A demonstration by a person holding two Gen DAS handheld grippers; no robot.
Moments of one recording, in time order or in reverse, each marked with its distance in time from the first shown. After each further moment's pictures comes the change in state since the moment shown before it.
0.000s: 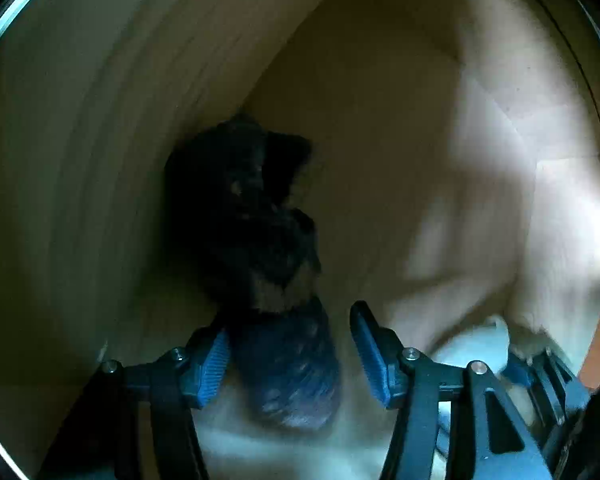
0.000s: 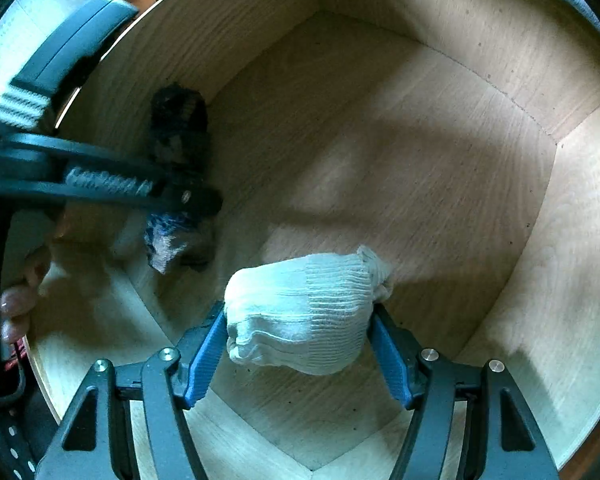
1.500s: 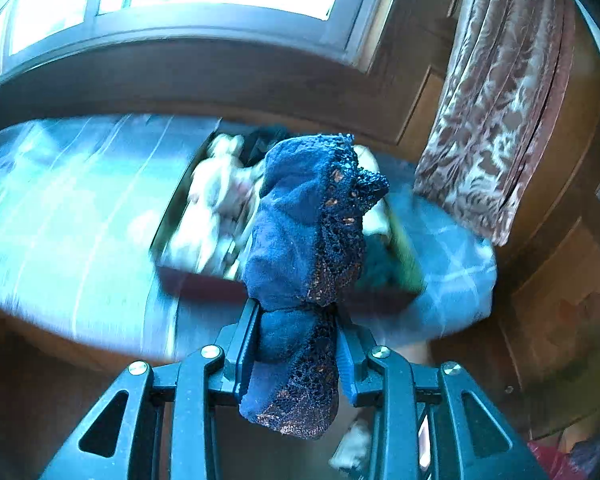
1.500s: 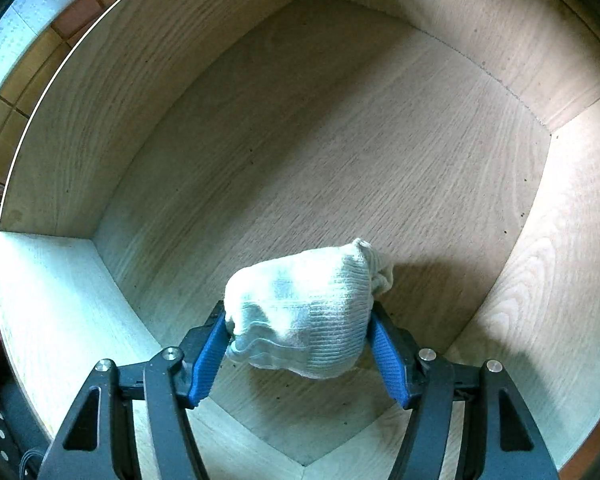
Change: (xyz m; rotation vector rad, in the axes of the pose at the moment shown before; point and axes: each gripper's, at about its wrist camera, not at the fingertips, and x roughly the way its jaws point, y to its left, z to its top) left arm -0.302 0.027 0.065 0.512 -0.557 -0.243; right arm 0.026 0.013 0.007 0.008 0.056 -0.058
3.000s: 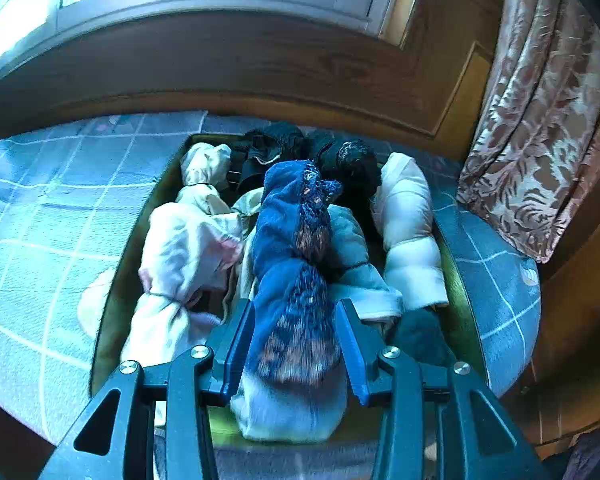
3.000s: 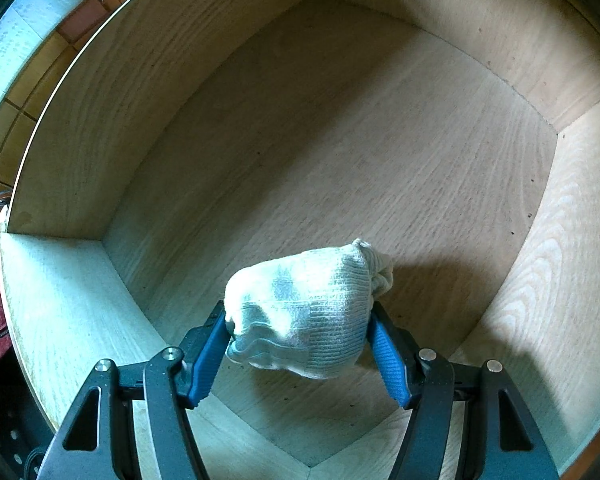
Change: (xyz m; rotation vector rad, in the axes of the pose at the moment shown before) left arm 0.111 -0.011 0.054 0.022 0.075 0.072; right arm 0.003 -0.021 0.000 0.000 -0.001 0.032
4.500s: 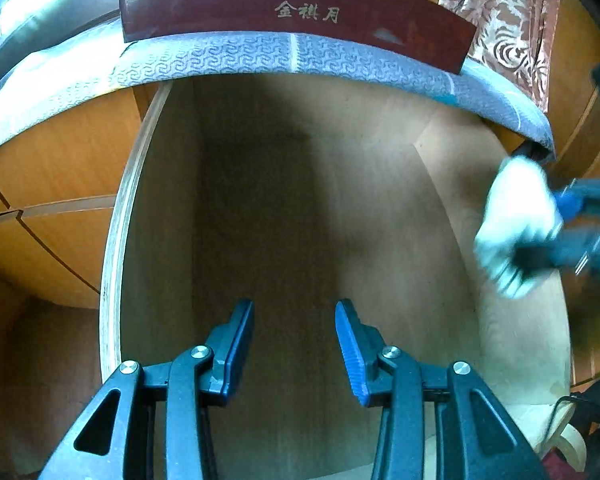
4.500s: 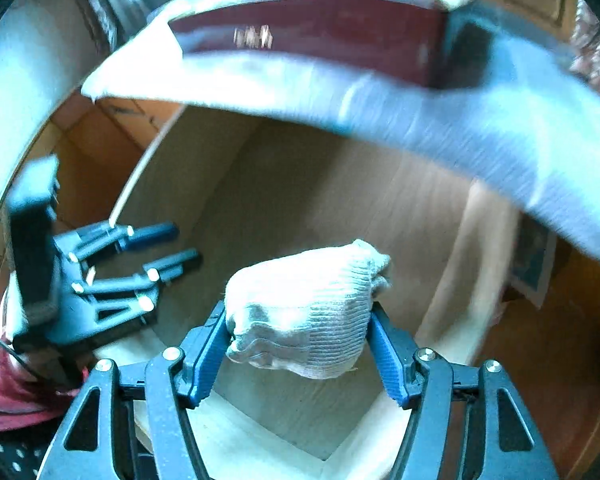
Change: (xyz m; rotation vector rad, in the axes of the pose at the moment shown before) left arm 0.000 -0.013 -0.246 0.050 0.141 0.070; right arm -0.108 0.009 -0.019 0.180 -0.250 0.002
